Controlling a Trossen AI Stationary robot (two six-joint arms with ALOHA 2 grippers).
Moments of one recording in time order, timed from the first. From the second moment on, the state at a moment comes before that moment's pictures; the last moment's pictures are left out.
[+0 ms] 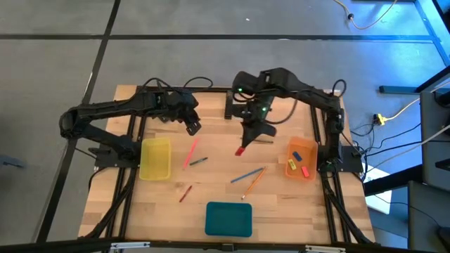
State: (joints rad) left arm 0.31 1.26 1.12 -0.76 -0.11 -0.35; right arm -0.20 1.95 2.30 -1.52 -1.03 -0.18
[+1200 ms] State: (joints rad) left arm 0.25 1.26 1.12 -0.51 -0.11 -0.52; right arm -0.15 1.41 1.68 -1.57 -0.75 -0.24
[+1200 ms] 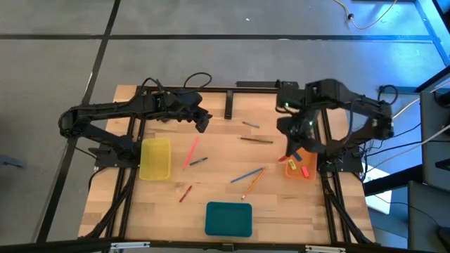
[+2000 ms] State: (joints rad) left arm 0.25 1.26 1.12 -0.47 -0.04 -0.46; right arm -0.15 1.22 0.76 -1.22 -0.28 0.38
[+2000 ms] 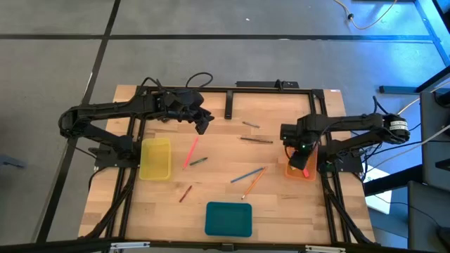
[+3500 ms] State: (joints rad) left arm 0.09 1.01 1.12 -0.75 -0.20 -0.70; right arm -0.14 1.54 1.06 -0.12 -0.04 0.21
